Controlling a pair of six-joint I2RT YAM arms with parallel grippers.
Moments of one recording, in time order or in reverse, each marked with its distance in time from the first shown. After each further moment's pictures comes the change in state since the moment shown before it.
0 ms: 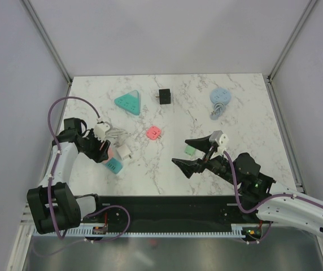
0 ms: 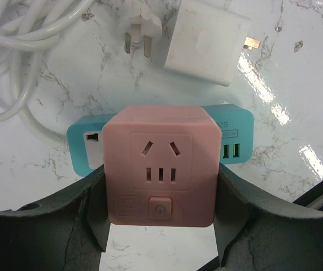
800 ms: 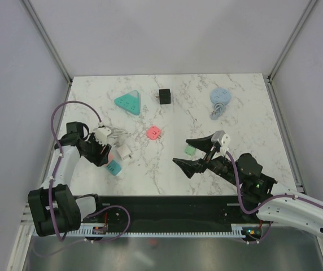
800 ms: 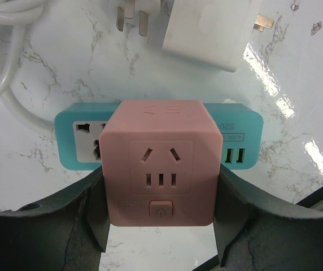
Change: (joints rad) left arm -0.008 -0.031 -0.074 0.042 -0.051 -0.024; right arm 0.000 -0.017 0.000 0.000 0.000 0.003
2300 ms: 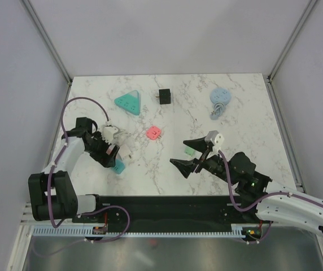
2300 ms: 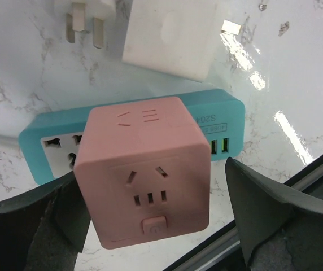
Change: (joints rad) left arm -0.104 0.123 0.084 -0.066 -0.027 -0.070; right arm 0.000 0.057 -0.010 0.015 0.007 -0.004
